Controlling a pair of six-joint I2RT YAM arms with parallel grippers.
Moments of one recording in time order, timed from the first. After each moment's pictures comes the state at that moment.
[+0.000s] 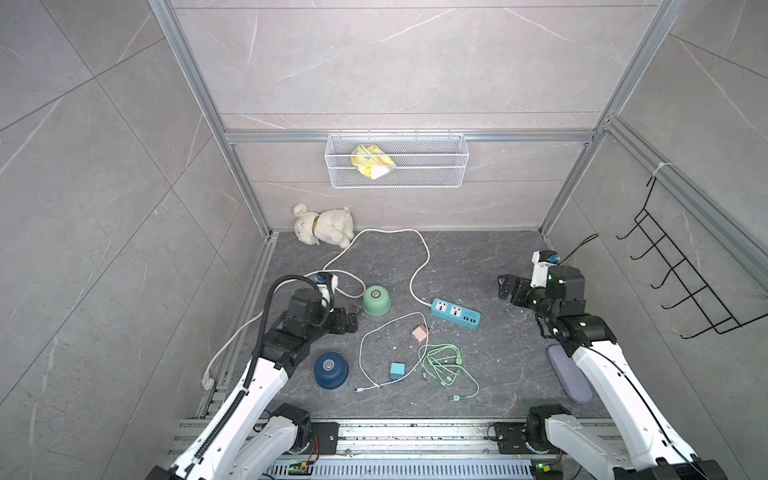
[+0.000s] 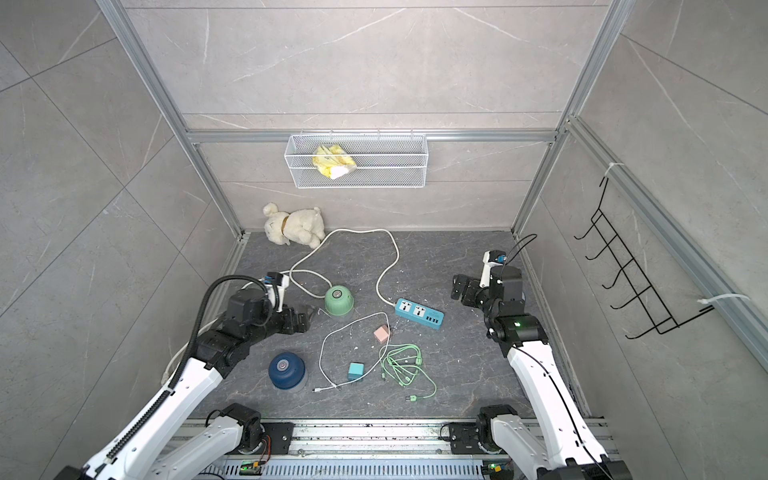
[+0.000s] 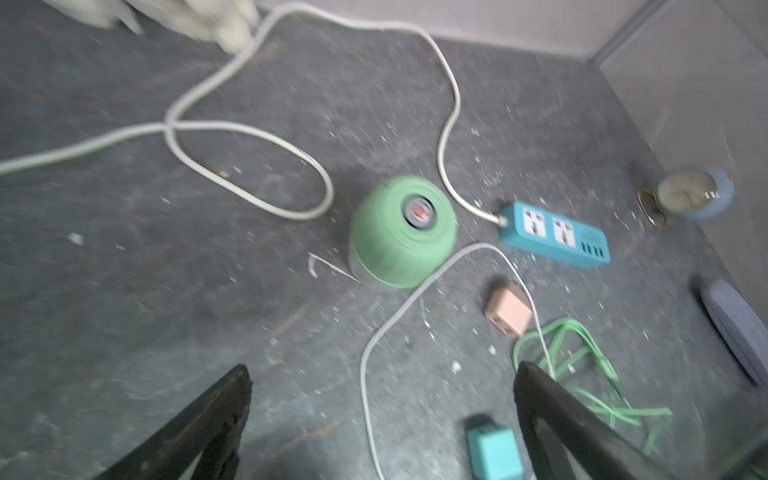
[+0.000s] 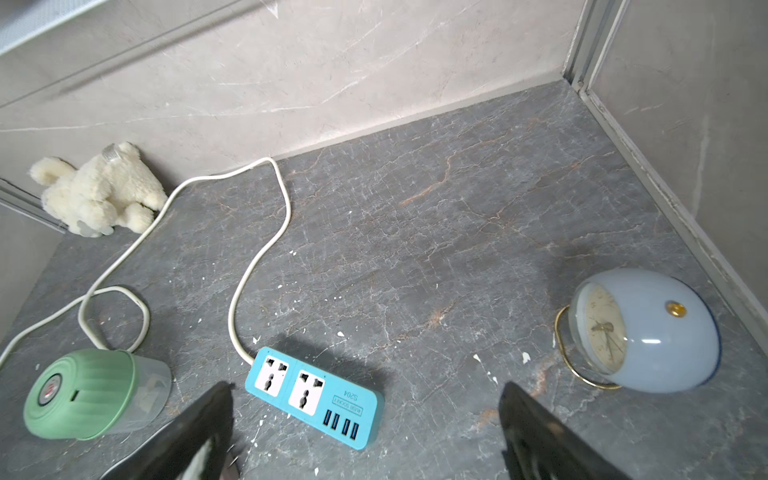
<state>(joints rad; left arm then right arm) -0.45 0.92 0.80 -0.59 0.11 -0.31 0.07 0.94 0.87 -0.46 -0.05 0.29</state>
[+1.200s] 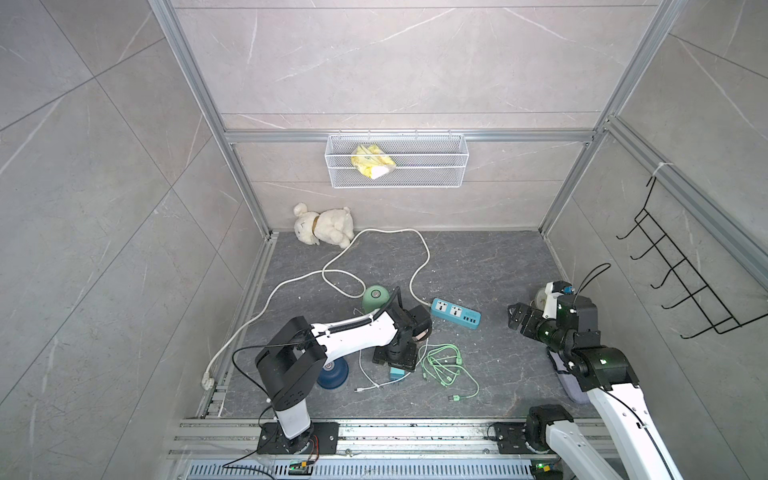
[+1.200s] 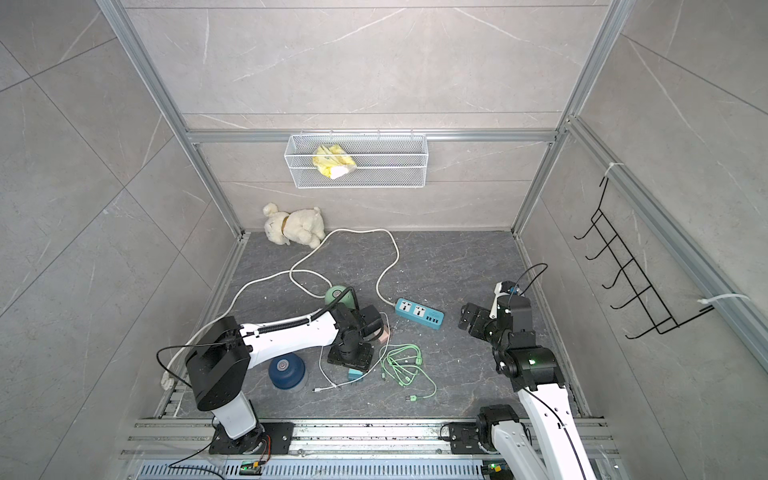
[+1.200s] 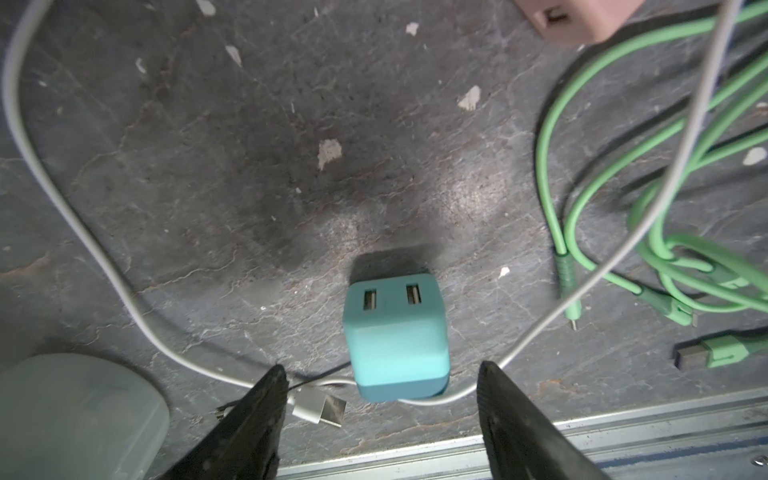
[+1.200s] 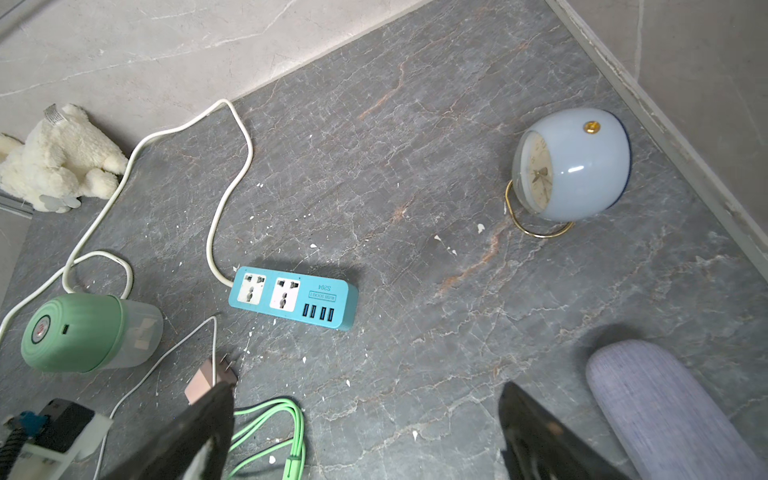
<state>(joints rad) -1.00 1.76 1.20 -1.00 0.04 -0.70 0.07 0.70 0.80 -0.78 0.00 0.39</state>
